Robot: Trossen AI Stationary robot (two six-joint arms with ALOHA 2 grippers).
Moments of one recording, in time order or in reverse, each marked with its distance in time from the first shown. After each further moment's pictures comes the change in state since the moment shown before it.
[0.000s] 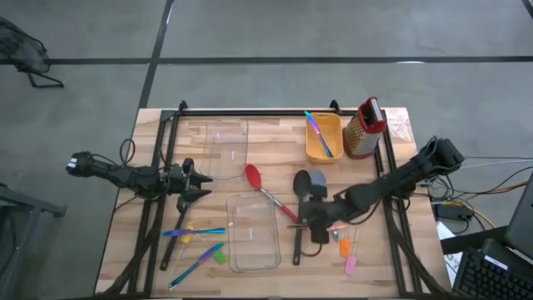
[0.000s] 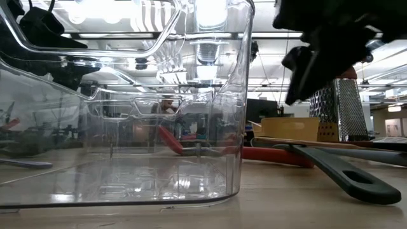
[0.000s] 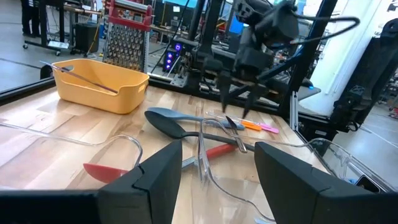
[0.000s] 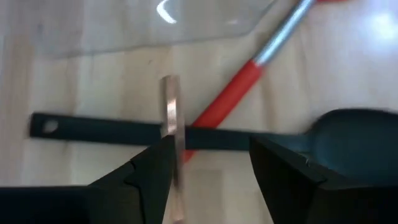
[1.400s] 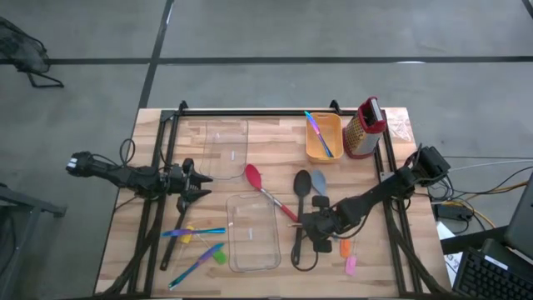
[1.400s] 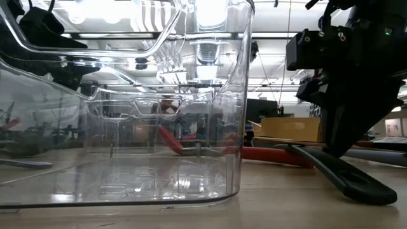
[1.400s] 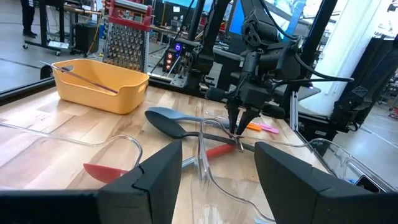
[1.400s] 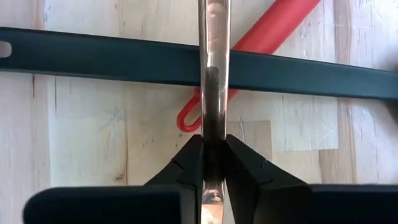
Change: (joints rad) left arm 0.000 0.000 0.000 0.000 0.000 0.000; right arm 0.060 0.167 -0.004 -0.032 -0.047 0.090
